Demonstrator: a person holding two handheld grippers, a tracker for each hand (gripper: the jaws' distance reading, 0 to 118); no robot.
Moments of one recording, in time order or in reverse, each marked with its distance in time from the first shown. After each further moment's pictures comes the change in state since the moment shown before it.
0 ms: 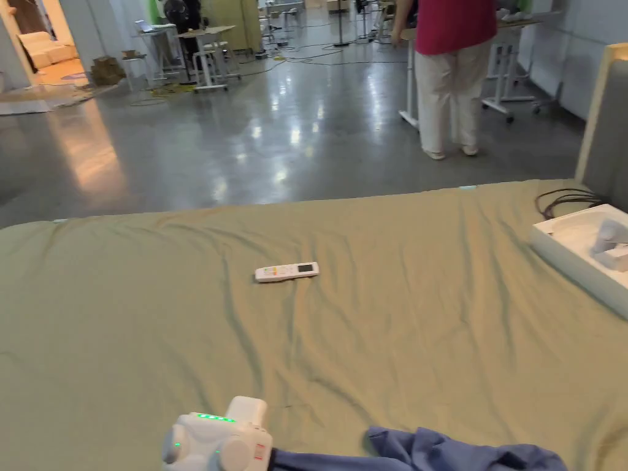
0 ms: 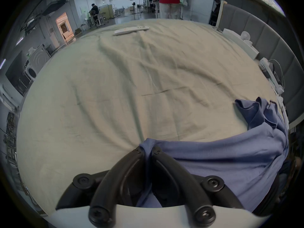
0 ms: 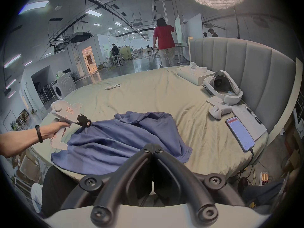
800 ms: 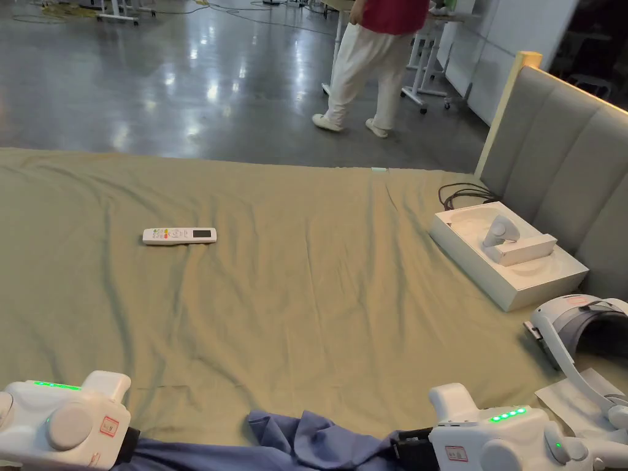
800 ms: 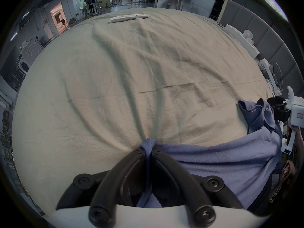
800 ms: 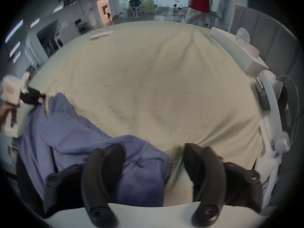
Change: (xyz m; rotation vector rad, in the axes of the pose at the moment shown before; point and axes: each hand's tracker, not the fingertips) left arm -0.015 0.016 -0.009 -0.091 -0.067 0.028; right arm 0.070 0.058 -0.312 -0.452 0.068 0.331
